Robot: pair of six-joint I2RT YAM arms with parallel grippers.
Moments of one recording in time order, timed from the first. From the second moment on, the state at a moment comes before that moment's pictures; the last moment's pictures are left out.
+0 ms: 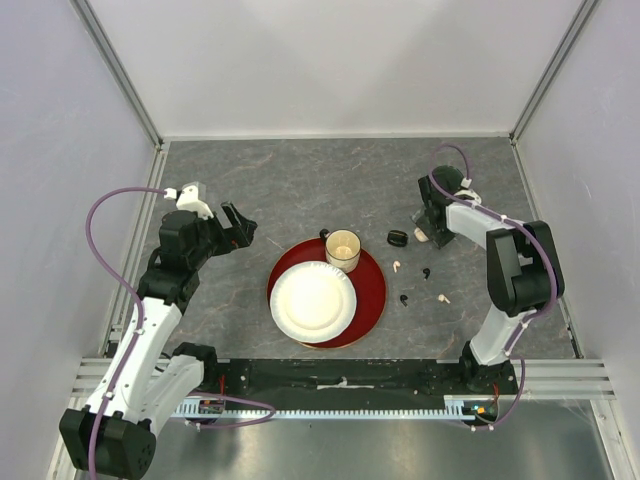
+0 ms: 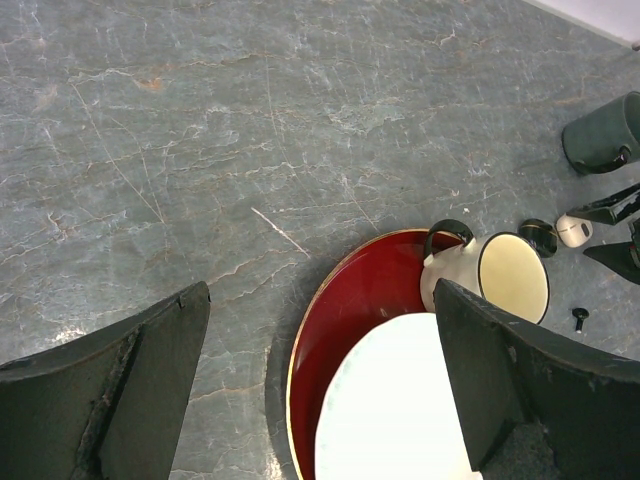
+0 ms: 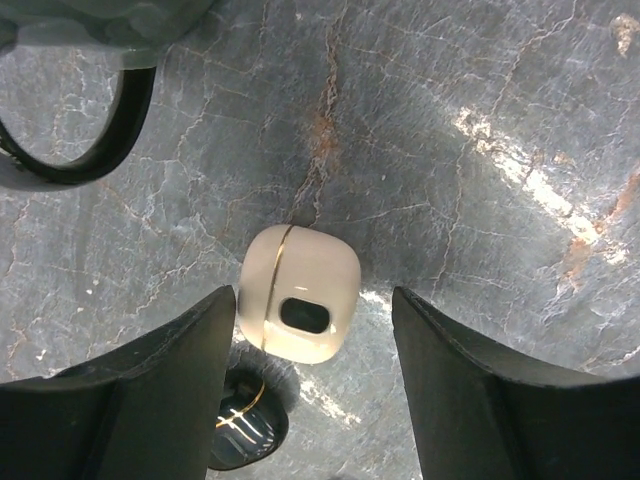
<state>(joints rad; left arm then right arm) -0.16 0.82 0.71 -0.30 0.09 -0.43 0.21 1.77 1.09 -0.45 0.37 1.08</state>
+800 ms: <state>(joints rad) -0.16 0.82 0.71 -0.30 0.09 -0.43 0.21 1.82 1.12 -0.45 0.41 1.10</state>
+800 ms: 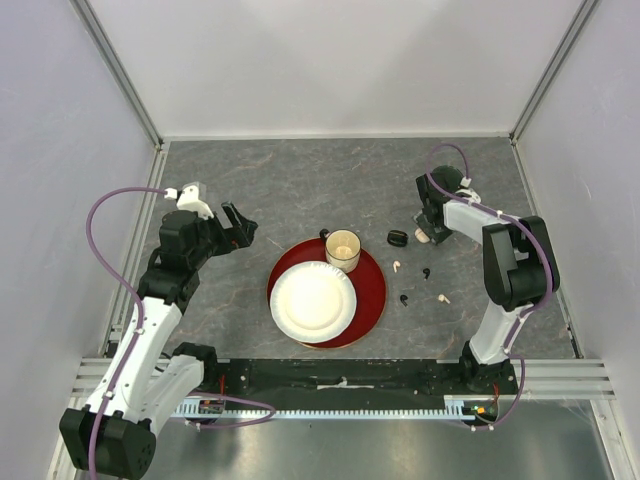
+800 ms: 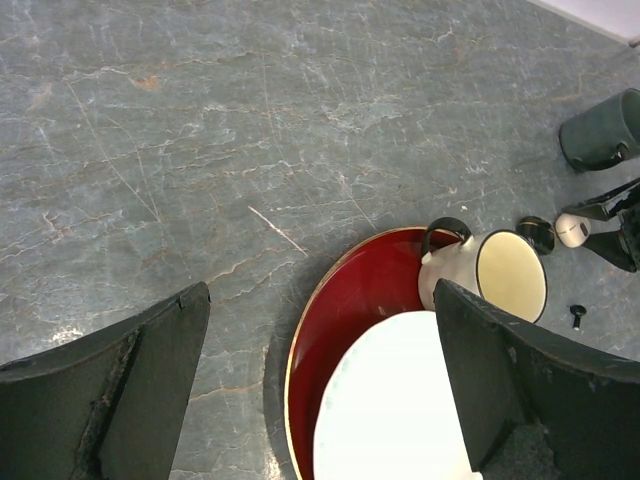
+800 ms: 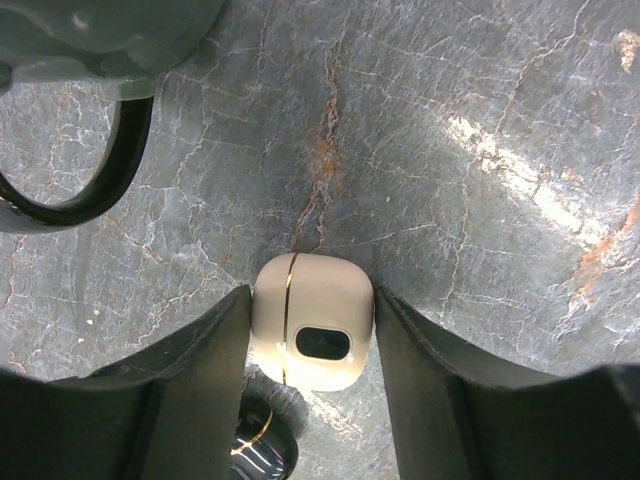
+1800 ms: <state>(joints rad) -0.17 0.74 0.61 -0.02 0.30 -0.45 0.26 1.41 0.94 -0.24 0.15 1.09</state>
